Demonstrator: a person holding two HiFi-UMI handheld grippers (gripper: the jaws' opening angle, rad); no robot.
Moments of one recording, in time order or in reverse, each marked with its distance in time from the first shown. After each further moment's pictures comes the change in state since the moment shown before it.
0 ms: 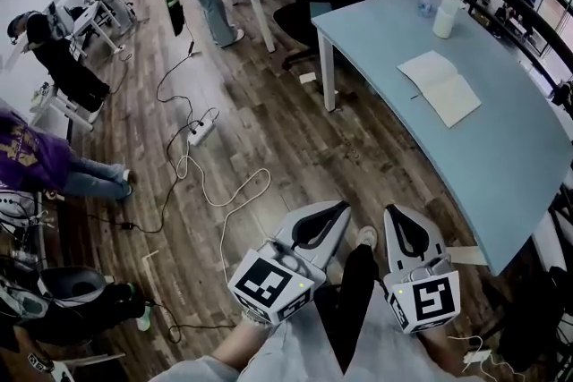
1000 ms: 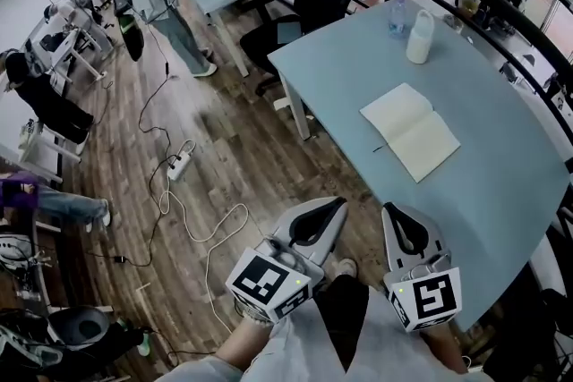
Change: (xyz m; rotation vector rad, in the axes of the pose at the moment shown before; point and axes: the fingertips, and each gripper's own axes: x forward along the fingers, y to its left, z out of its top) left arm 0.227 0.047 0.042 -0.012 -0.006 -0.030; right arm 0.089 -0.211 0.018 0.007 -0.004 -0.023
